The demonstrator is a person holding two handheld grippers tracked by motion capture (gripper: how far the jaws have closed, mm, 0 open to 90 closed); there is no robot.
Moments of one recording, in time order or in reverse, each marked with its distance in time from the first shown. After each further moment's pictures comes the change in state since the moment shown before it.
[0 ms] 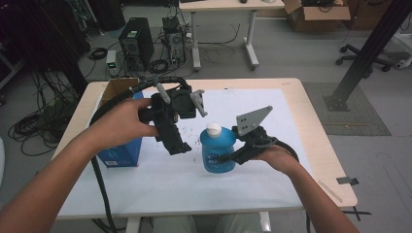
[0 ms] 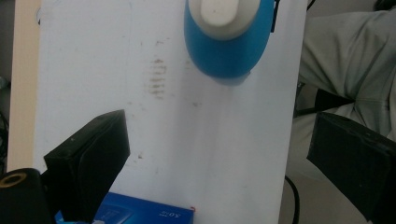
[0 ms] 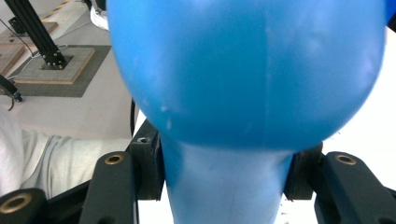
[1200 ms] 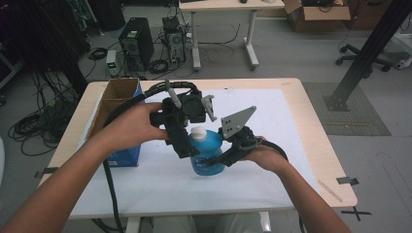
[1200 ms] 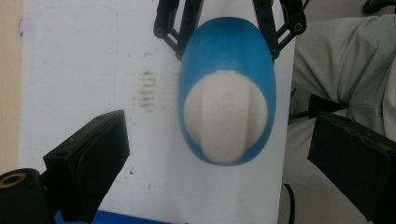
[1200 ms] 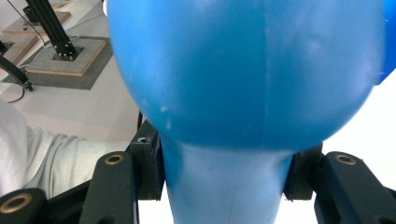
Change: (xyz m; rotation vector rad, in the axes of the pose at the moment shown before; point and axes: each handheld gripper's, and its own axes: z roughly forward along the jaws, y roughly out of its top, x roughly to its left) left arm -0.002 0.013 0.017 -0.005 -0.035 0.020; right arm 0.002 0.020 0.027 0.024 0.051 -0.043
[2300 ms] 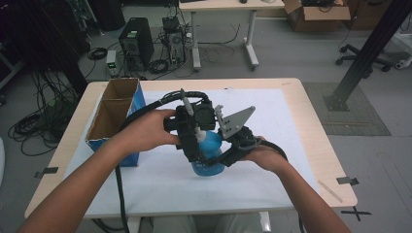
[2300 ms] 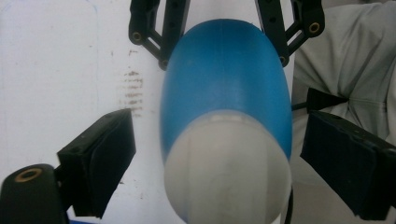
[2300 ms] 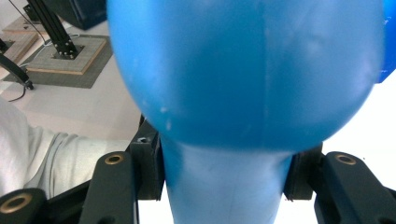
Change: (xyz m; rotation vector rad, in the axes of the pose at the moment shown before) left arm 0.001 0.011 0.034 0.046 -0.037 0.029; right arm -0.001 -0.001 0.001 0.006 0.001 0.000
